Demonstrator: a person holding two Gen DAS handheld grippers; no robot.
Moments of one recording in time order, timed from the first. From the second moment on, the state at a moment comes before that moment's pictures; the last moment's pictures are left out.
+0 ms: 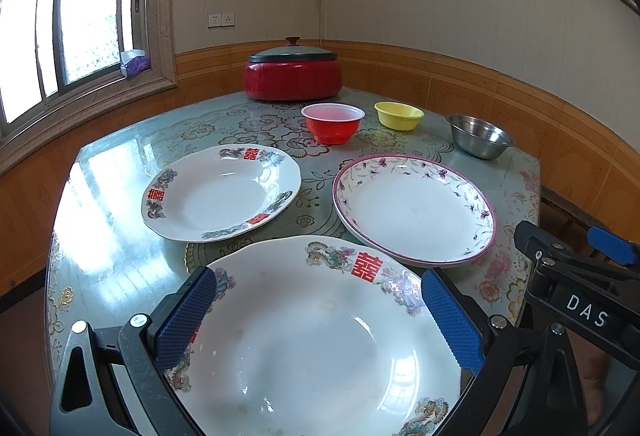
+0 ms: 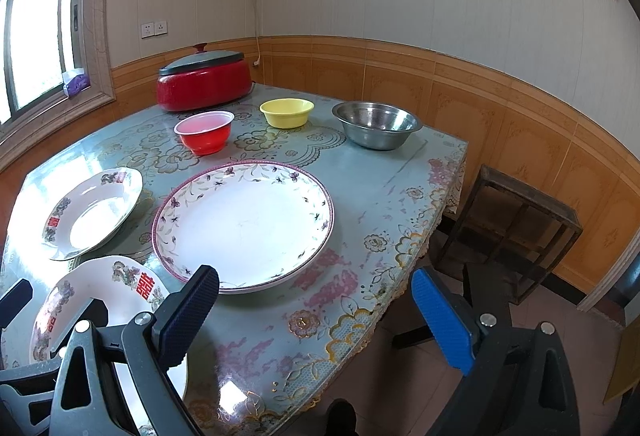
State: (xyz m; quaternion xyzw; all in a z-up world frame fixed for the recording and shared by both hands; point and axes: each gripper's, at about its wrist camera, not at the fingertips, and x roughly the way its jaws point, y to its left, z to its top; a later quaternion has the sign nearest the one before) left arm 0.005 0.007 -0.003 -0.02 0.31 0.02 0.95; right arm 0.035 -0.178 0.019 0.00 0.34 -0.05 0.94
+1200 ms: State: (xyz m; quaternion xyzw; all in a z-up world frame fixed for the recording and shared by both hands) left arm 0.031 0.009 -0.012 -0.10 0.36 -0.03 0.93; right arm 0.104 -0.238 -0.013 0.10 0.41 0.08 0.90
